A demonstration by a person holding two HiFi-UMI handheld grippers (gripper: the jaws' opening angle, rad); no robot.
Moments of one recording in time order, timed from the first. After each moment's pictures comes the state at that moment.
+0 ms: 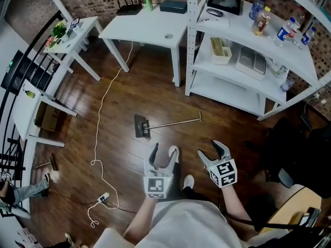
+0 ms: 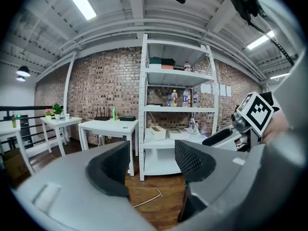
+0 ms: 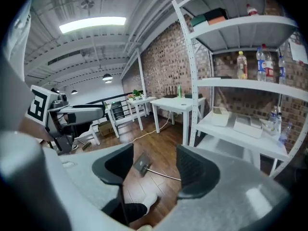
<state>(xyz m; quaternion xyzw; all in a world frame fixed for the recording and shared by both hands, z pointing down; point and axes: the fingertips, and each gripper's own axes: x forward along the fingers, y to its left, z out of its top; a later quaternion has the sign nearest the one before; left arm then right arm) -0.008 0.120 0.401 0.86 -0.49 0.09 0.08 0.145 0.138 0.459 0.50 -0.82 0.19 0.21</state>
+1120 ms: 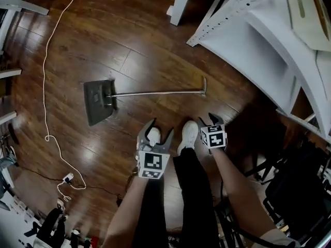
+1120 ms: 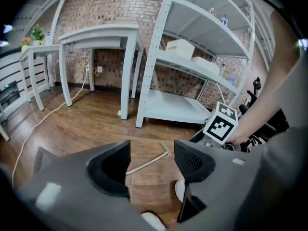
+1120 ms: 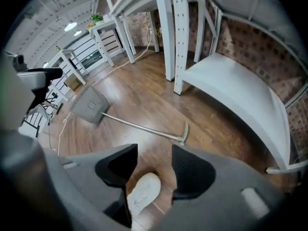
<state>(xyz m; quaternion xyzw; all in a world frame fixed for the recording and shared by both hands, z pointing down) 0.058 -0.118 0.957 0.82 -0.42 0.27 0.28 0.242 -0.102 1.092 0.43 -0.68 0.38 0.46</state>
